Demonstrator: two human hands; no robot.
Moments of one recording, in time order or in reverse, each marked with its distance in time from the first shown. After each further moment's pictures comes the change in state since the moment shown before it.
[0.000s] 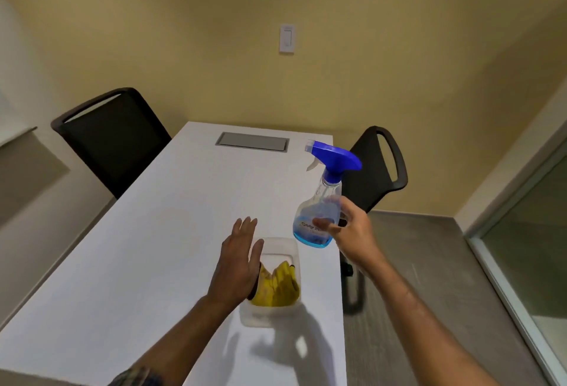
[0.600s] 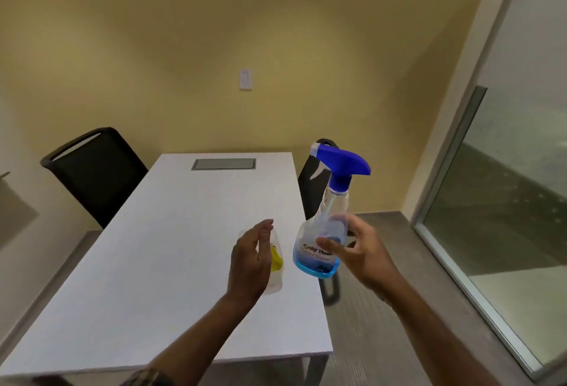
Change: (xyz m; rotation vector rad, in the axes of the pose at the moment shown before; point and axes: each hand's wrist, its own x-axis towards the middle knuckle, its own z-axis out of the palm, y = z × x) left_hand -0.163 0.113 -0.074 -0.434 0.097 0.112; right_hand -0.273 -0.082 -0.046 -0.093 0.126 -0.055
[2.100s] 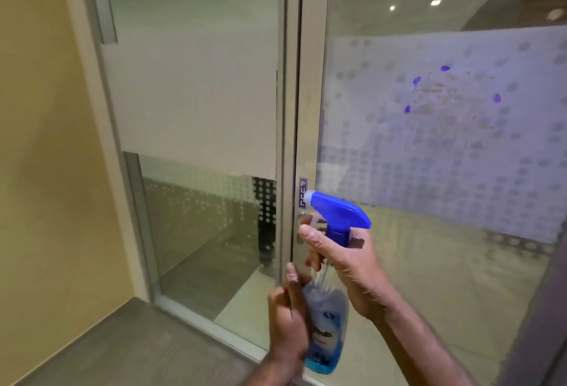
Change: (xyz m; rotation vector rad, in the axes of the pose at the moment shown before) left_hand -0.291 0.426 0.623 -0.910 -0.946 0.080; right_hand -0.223 0.090 -0.627 0.283 0.895 -0.208
